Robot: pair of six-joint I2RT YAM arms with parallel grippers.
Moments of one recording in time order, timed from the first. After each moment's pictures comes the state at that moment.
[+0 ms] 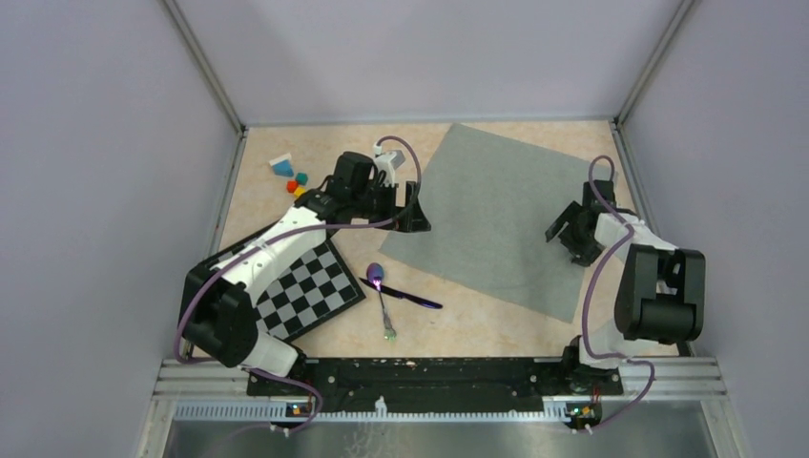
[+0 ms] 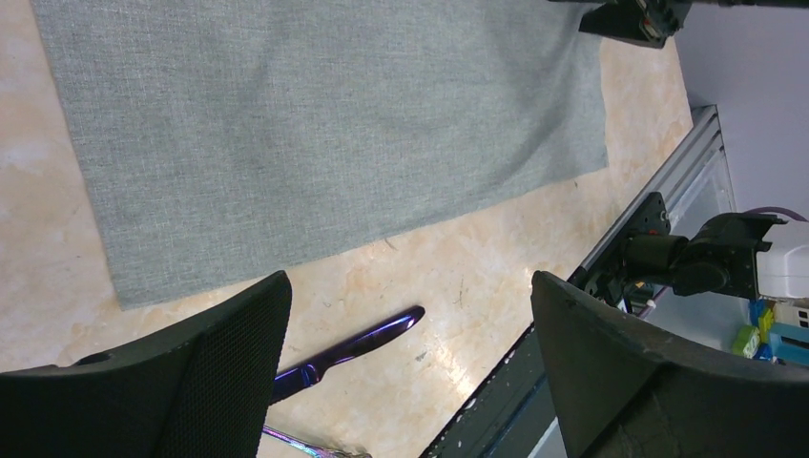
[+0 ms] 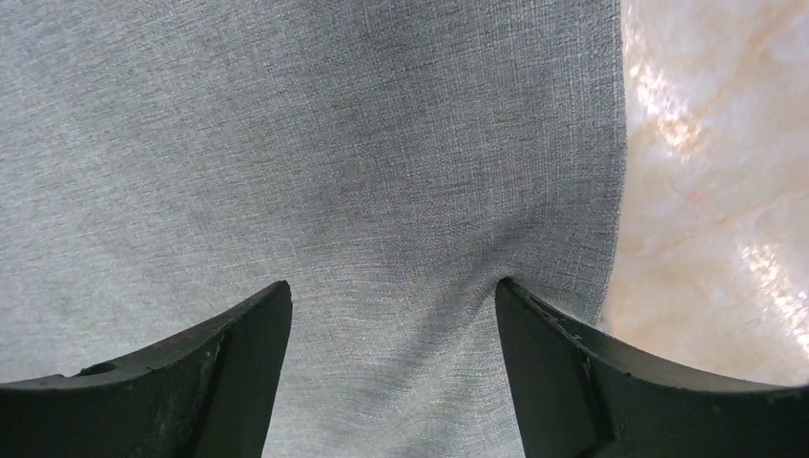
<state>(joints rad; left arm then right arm) -0.52 1.46 1.16 -0.38 0.48 -0.40 -0.13 1.51 0.82 -0.45 0.04 0.63</state>
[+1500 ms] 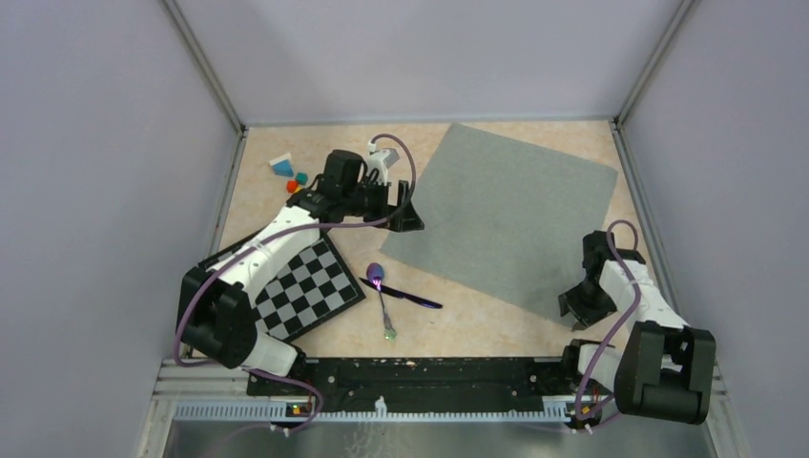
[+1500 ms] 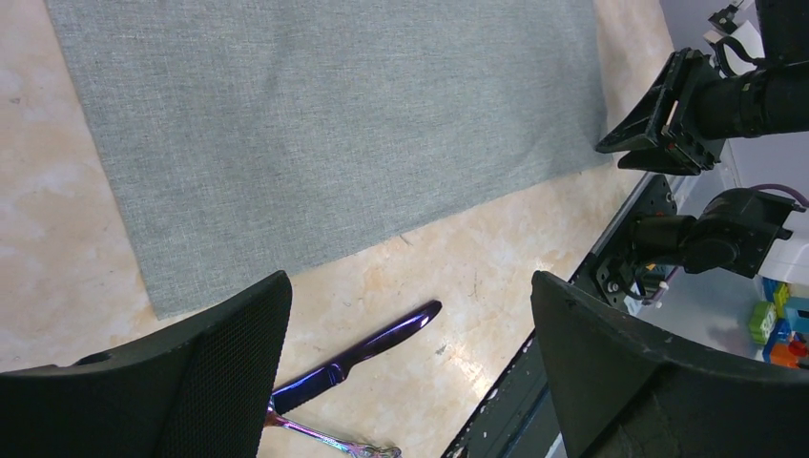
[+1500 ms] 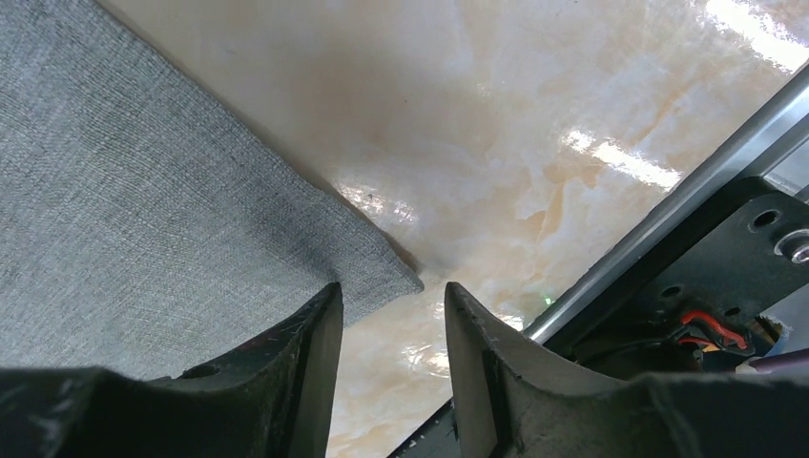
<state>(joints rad) -0.46 1.45 1.14 -0.37 0.57 -0.30 -0.15 1.14 0.56 -0.99 0.17 0.97</state>
